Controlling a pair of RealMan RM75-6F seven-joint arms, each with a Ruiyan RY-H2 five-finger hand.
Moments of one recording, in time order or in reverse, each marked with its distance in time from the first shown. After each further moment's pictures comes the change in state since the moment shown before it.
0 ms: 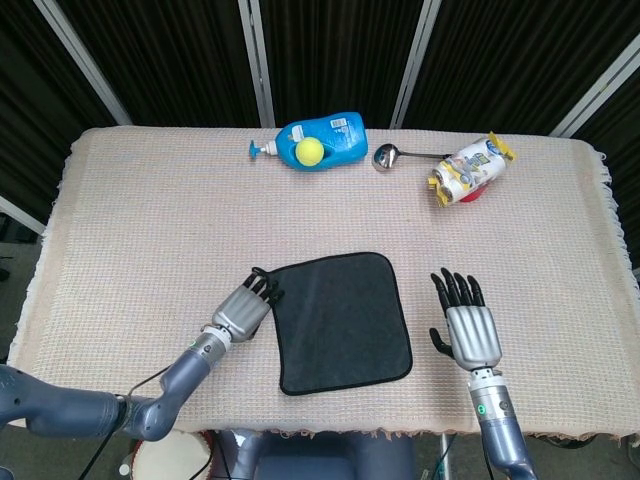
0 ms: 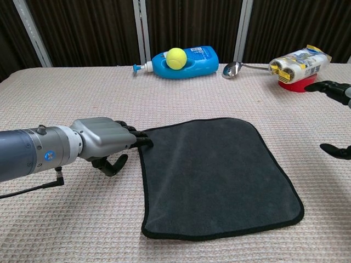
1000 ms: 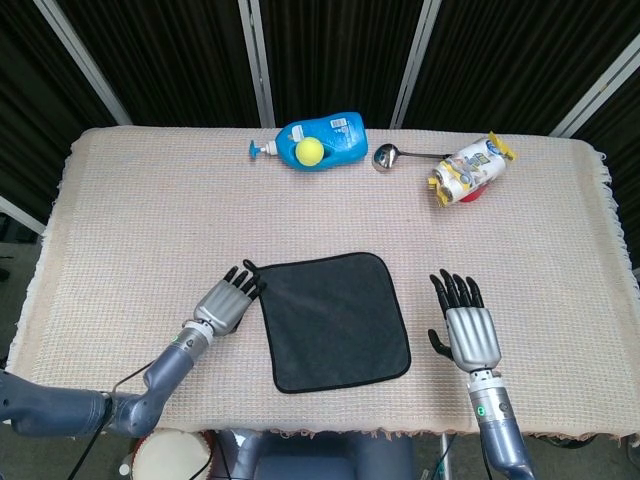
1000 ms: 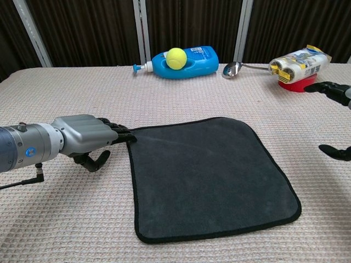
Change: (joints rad) left arm 0.016 0.041 0.049 0.036 0.020 0.006 -0.061; right arm -0.003 -0.005 -0.004 0.000 -0.007 0.003 0.016
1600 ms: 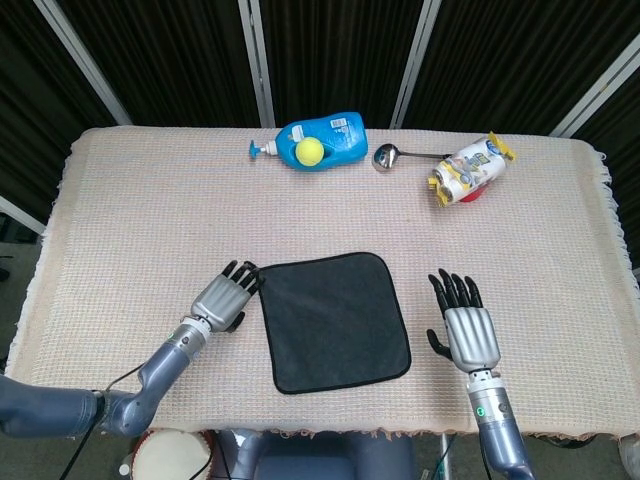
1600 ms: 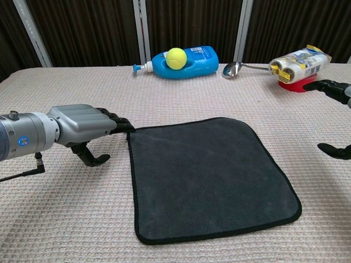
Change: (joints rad) left arm 0.004 0.050 -0.011 -0.041 0.057 0.015 -0.041; right arm 0.000 0.003 -0.002 -0.011 -0.009 0.004 -0.001
